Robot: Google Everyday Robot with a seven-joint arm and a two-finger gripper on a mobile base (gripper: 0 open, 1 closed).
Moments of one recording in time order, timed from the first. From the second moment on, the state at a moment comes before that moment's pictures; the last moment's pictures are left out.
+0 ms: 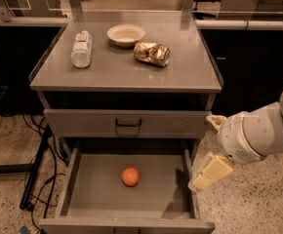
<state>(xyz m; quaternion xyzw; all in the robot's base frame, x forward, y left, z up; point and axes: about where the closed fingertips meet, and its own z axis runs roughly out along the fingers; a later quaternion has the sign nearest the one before) 0.424 -0.147 0.796 -0.54 0.79 0.10 0.27</state>
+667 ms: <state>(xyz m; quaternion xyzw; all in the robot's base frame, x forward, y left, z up) 0.434 -0.128 0.756 -0.56 0.78 0.11 0.26</state>
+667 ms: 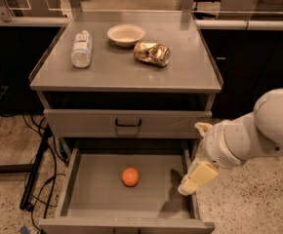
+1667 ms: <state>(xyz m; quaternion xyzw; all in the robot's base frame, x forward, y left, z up) 0.476 -0.101 0.637 -0.54 0.78 0.14 0.29</state>
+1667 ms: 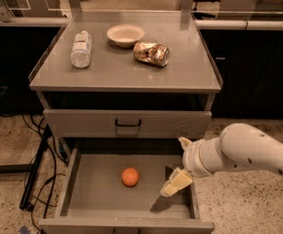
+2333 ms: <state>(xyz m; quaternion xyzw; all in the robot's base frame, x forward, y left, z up) 0.474 -0.078 0.569 -0.53 0.78 0.18 0.28</state>
